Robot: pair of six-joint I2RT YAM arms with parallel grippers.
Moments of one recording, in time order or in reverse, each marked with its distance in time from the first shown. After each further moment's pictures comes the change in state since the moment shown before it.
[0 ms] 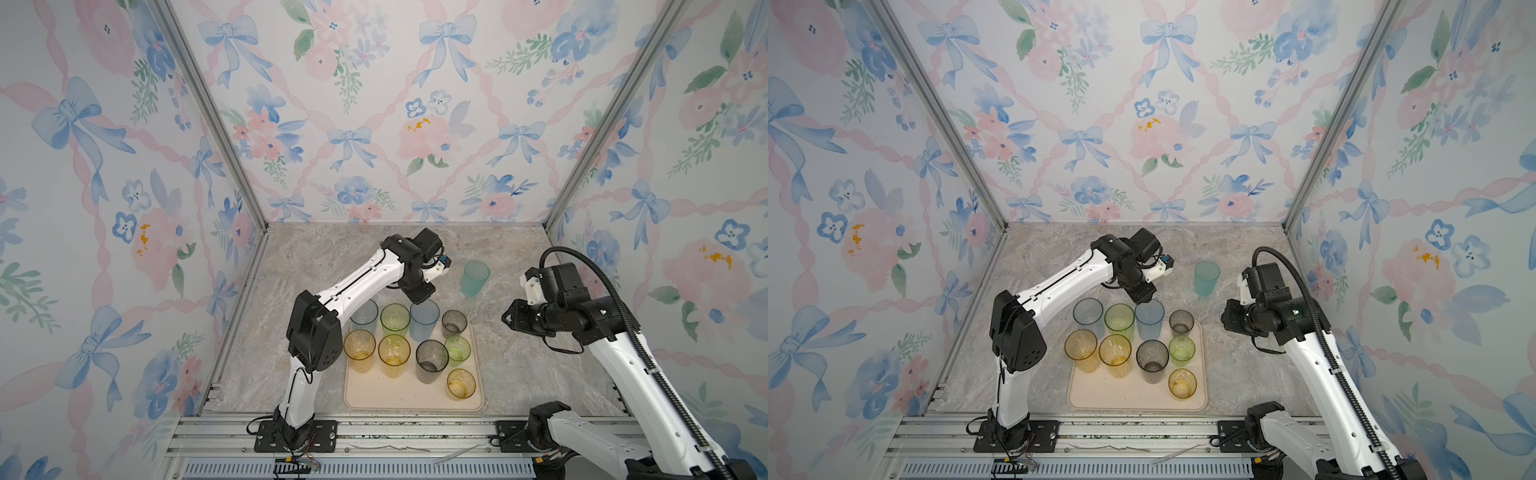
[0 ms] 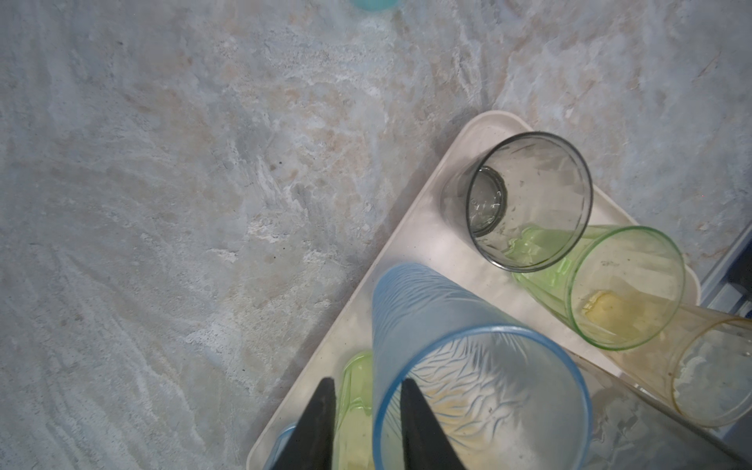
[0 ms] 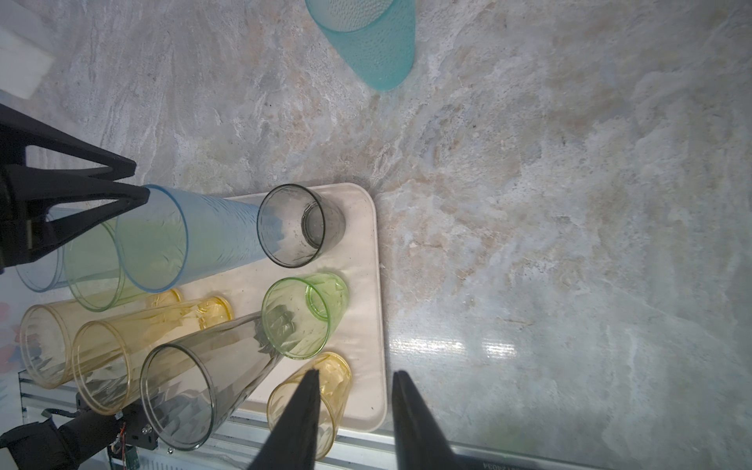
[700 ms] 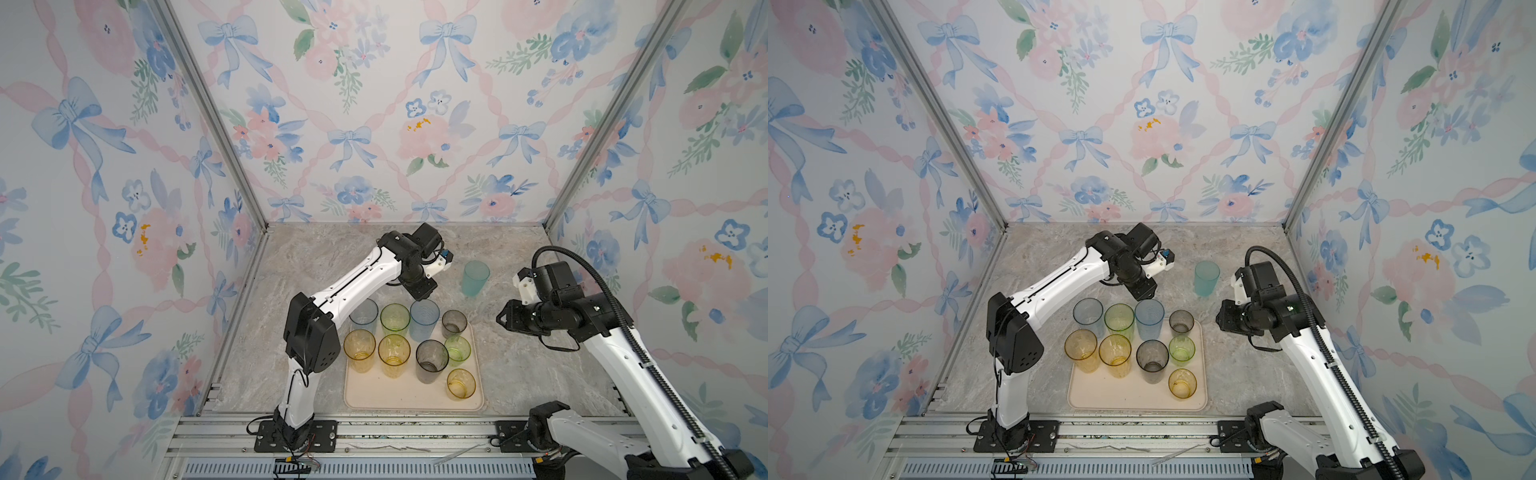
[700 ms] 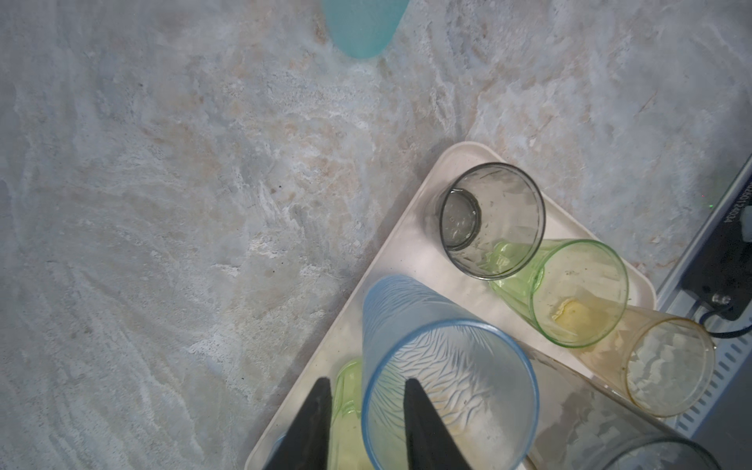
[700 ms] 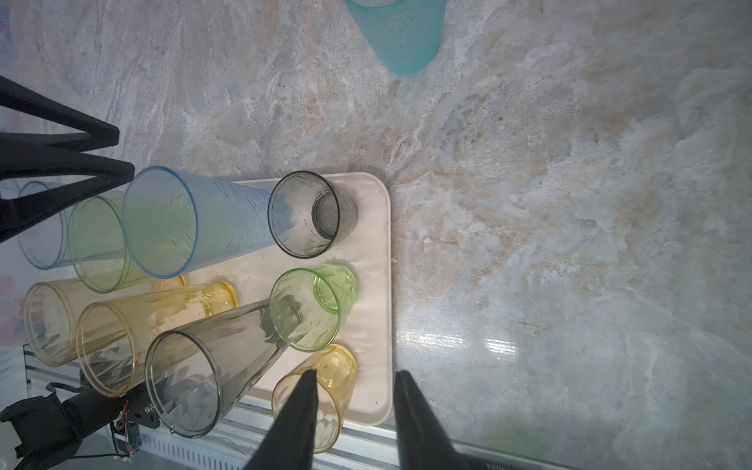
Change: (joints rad) left arm 0.006 -0.029 0.041 0.000 0.039 -0.008; right arm 0.035 0.029 0.000 0.004 -0.033 -0.027
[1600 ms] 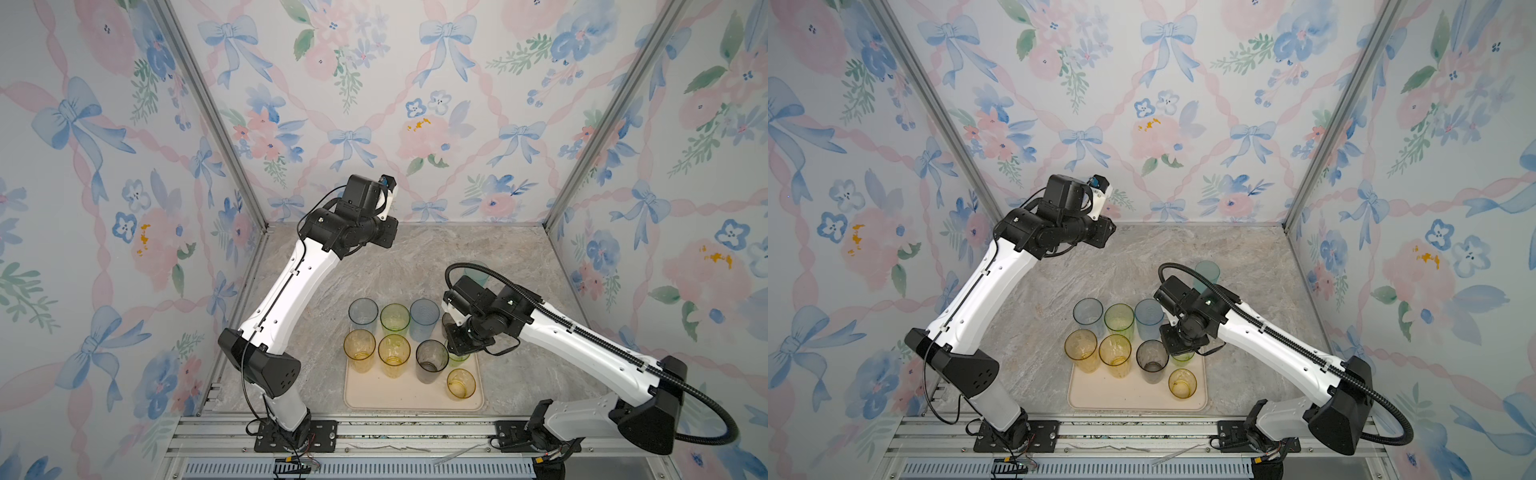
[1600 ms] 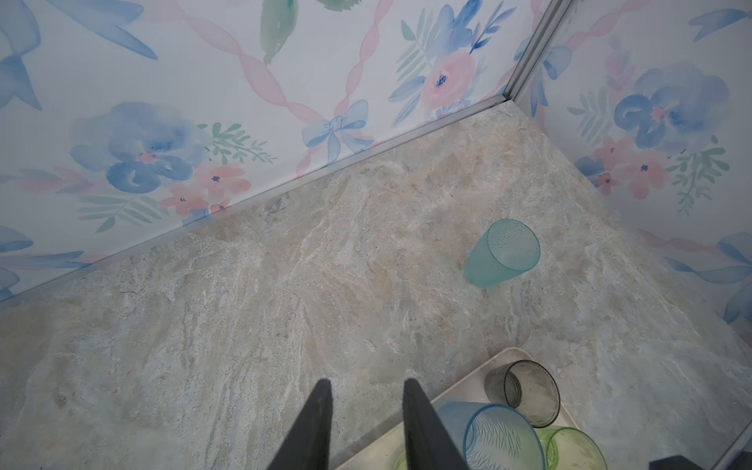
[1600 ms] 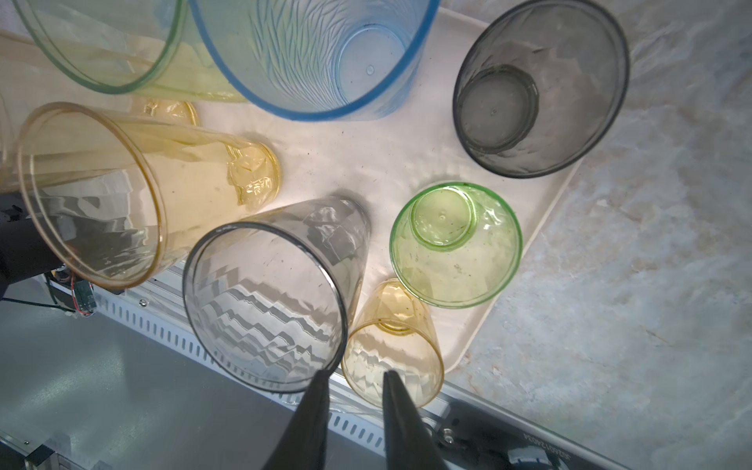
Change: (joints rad) left arm 0.212 -0.297 0.026 0.206 -0.131 -0.264; right arm 0.570 0.326 0.113 -0.026 0.064 0.150
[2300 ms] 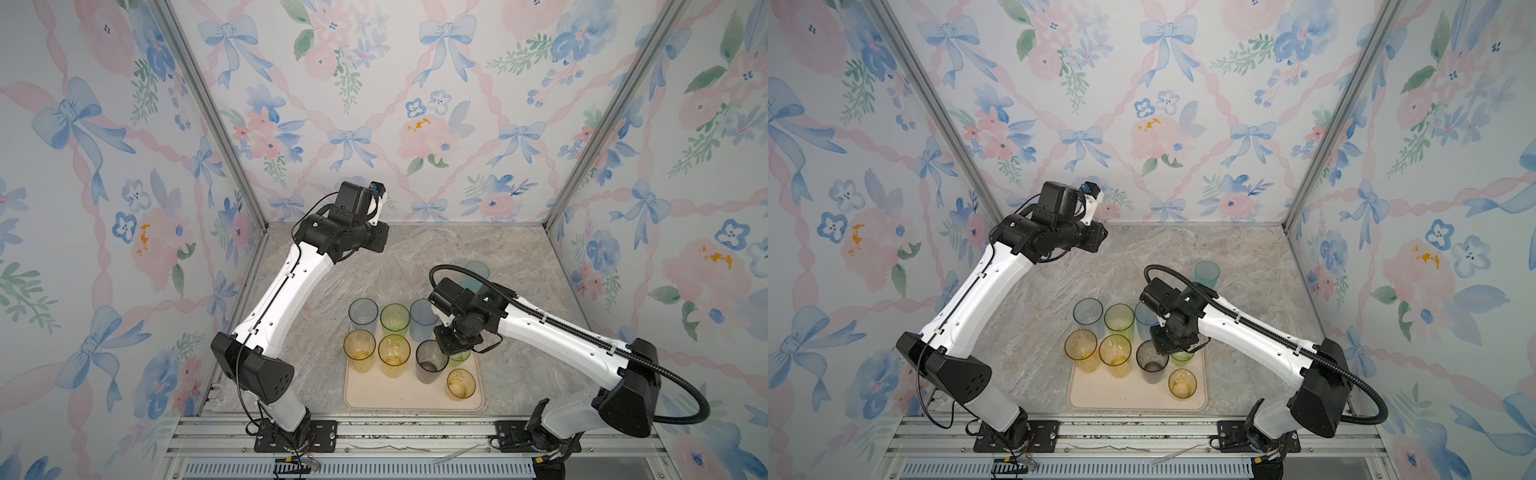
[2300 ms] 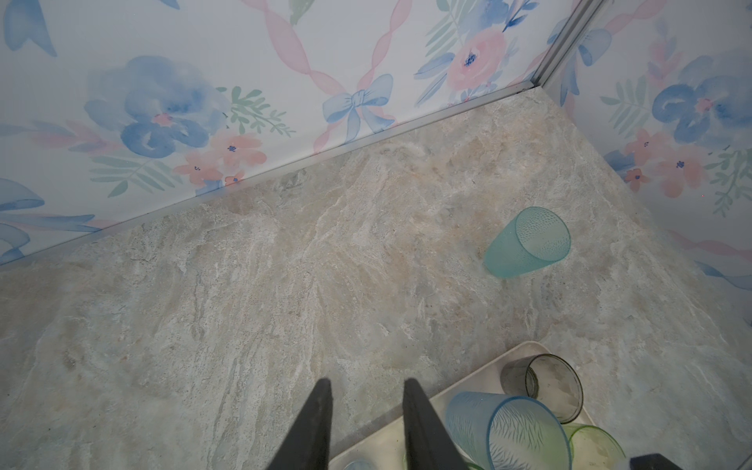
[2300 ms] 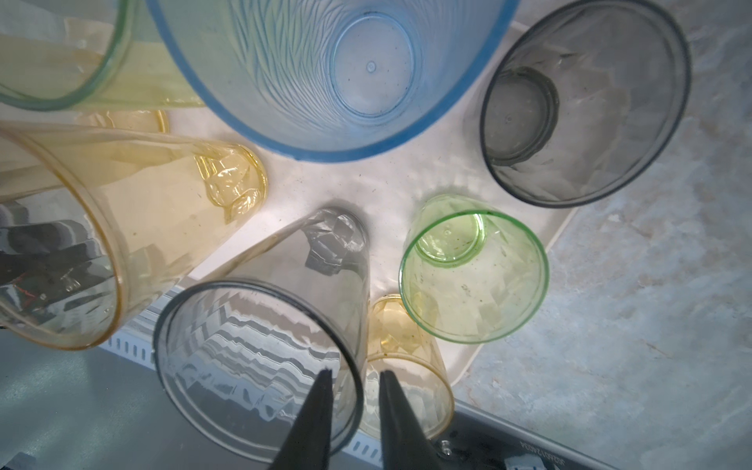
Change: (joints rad) left arm 0.056 -0.058 -0.113 0.032 0.003 -0.006; right arm 0.034 0.111 0.032 0.011 0.041 0.004
